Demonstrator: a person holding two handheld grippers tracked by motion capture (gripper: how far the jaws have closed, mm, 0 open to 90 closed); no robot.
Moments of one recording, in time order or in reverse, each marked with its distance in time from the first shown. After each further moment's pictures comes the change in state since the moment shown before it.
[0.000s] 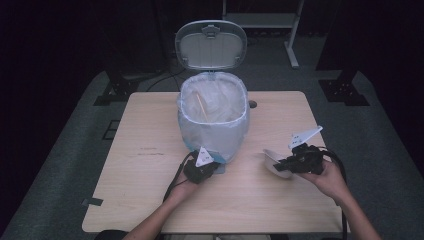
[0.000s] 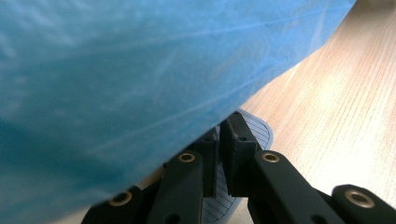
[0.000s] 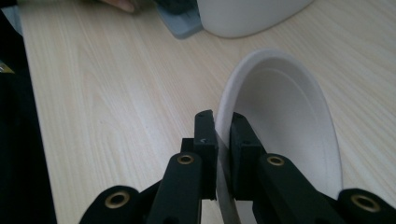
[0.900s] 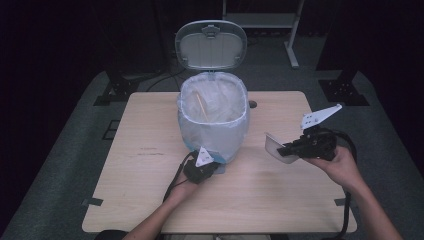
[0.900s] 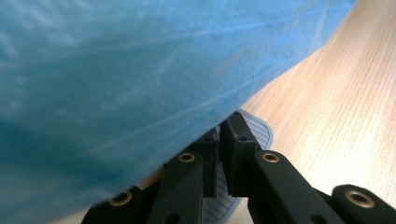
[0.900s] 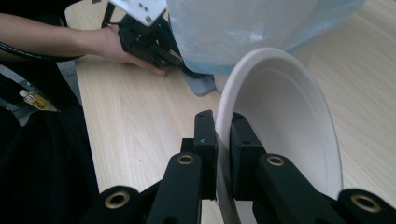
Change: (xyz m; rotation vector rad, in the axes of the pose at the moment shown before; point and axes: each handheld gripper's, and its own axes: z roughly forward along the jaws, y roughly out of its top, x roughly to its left) left arm 0.000 0.000 0.000 0.001 -0.002 -0.003; right arm 0.013 0.046 -0.061 -0.109 0.031 -0.014
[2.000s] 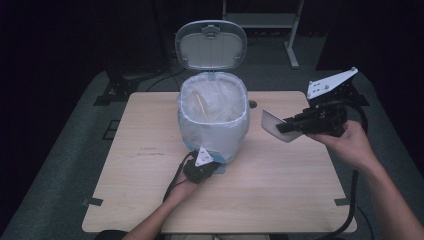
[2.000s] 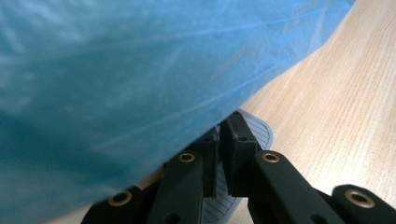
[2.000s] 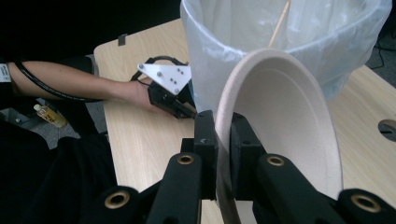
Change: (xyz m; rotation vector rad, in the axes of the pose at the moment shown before) left arm 0.001 0.000 0.000 0.001 -0.008 -0.008; right arm 0.023 0.078 -0.052 -0.057 0.012 -0.054
